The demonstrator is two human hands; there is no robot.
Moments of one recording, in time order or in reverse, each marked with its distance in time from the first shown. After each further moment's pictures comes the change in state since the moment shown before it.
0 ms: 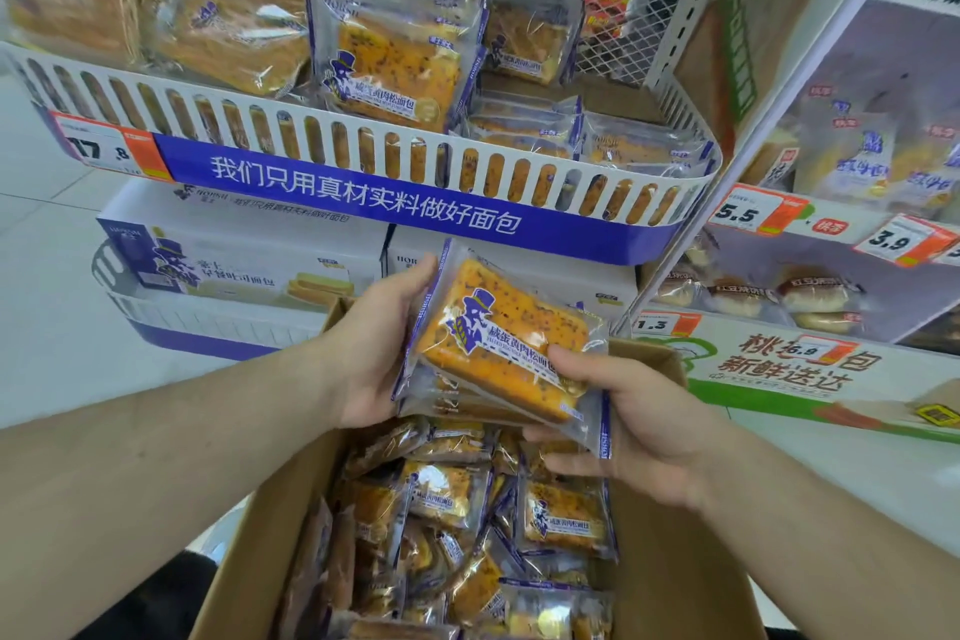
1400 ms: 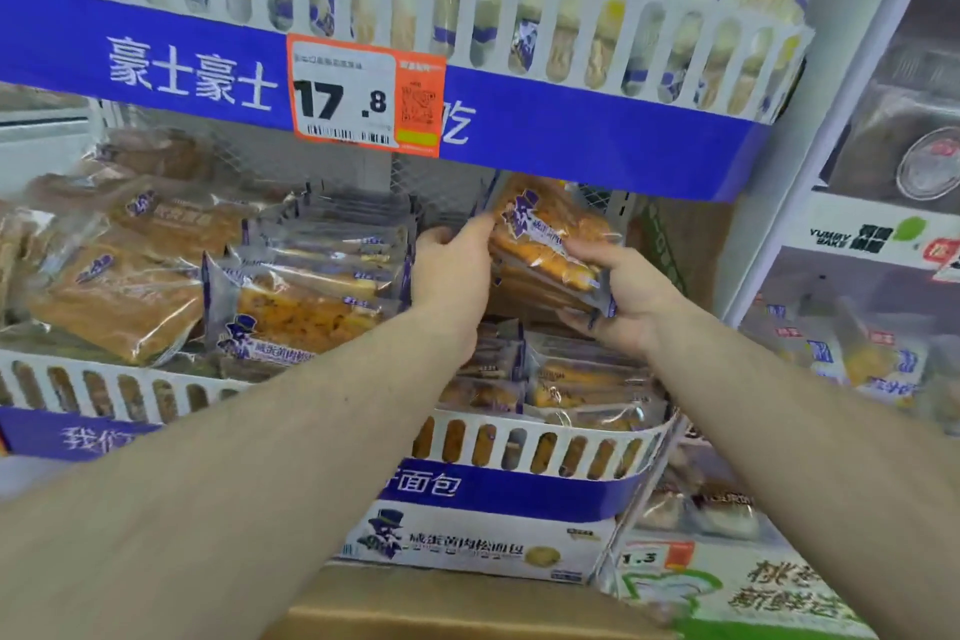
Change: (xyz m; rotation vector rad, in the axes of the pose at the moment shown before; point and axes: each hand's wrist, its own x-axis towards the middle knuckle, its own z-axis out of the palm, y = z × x) left_hand 0.153 0.196 0.101 -0.037 0.358 0.619; right_hand 0.130 -0.262 -0.099 0.187 0.221 -0.560
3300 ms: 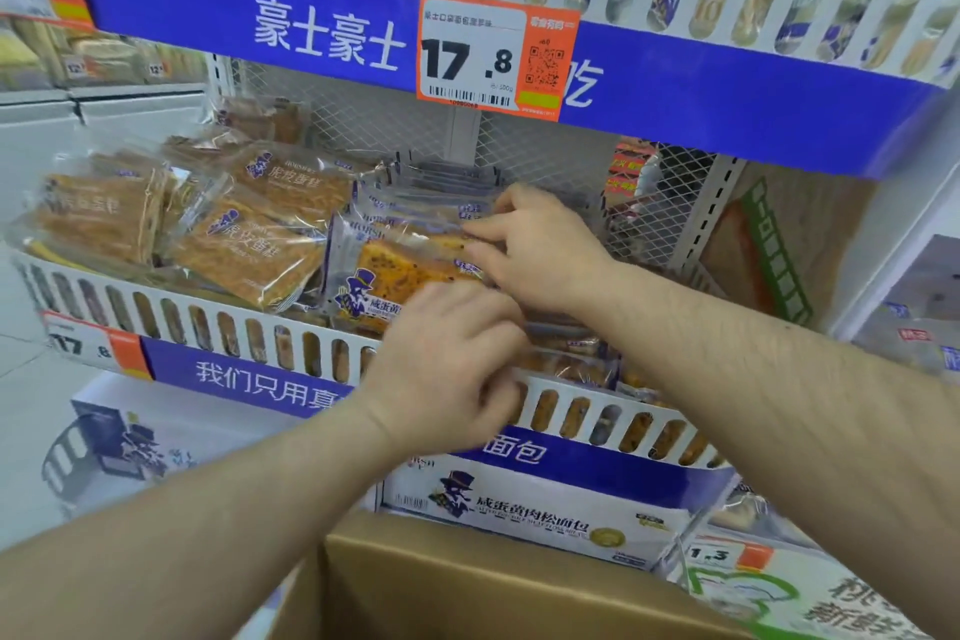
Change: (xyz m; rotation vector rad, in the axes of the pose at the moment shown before) left_hand -0.040 -0.035 -0.128 1.264 -0.252 1.277; right_hand -0.015 0.020 0.133 -1.491 -0.179 -0.827
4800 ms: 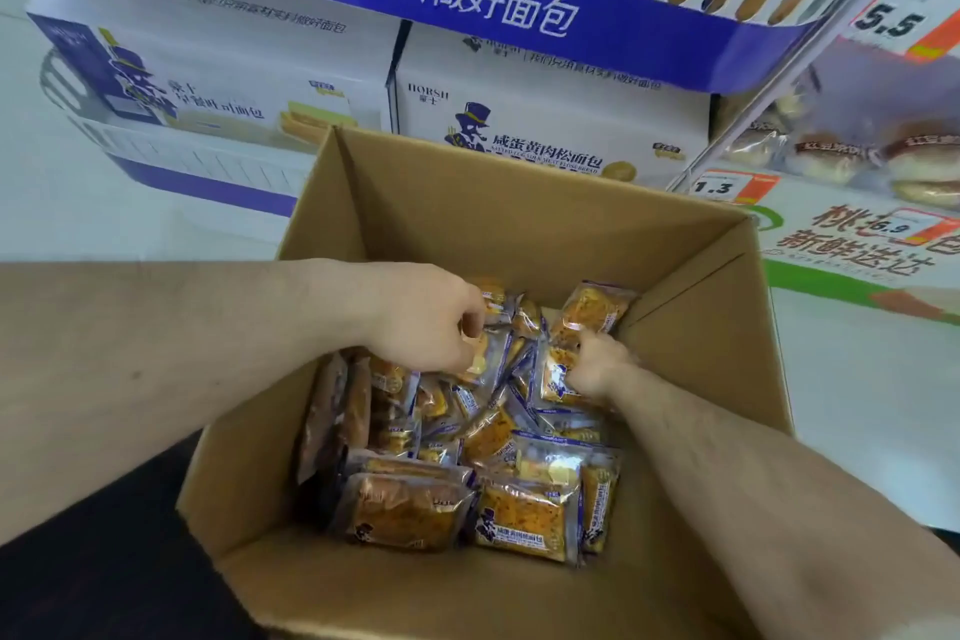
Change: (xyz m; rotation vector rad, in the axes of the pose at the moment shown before) left_hand -0.166 0.125 -0.004 -0.383 -1.537 -0.508; right_hand -0.388 0.007 0.267 0.174 -1.015 0.889
